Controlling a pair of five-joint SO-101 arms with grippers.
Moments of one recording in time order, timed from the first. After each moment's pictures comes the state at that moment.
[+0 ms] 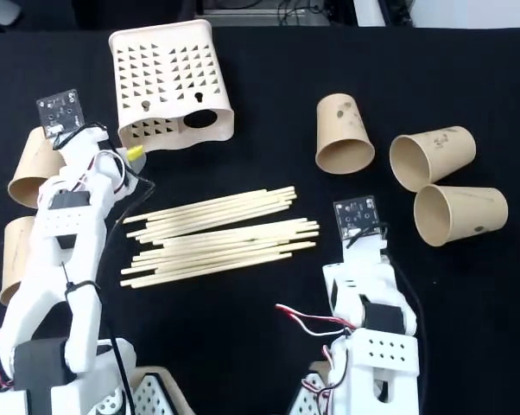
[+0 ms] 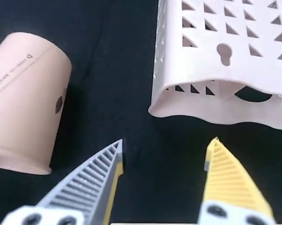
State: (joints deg) left arm -12.8 -18.7 46.9 22.7 10.0; right arm 8.2 -75.6 95.4 44.4 18.0
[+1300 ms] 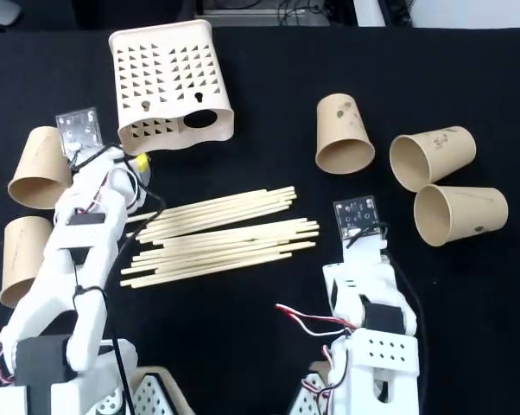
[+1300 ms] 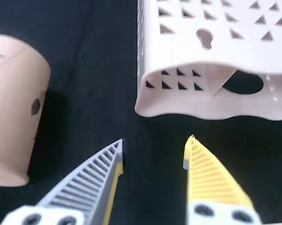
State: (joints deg) left arm -10.4 -17.7 58.1 4.8 7.6; right arm 8.2 -75.6 95.4 44.4 18.0
